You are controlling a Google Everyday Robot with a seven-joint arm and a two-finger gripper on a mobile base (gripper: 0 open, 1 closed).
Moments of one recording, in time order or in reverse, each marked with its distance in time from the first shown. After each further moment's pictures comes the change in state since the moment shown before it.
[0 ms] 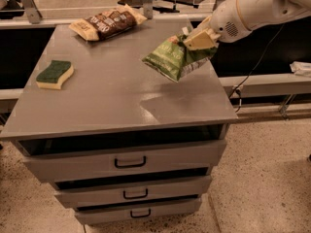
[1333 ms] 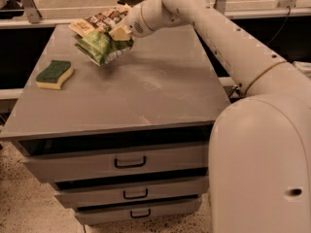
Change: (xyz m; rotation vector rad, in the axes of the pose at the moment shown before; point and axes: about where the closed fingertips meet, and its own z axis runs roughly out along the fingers) arm -0.129 -0.025 0.224 -0.044 -0.197 -0.020
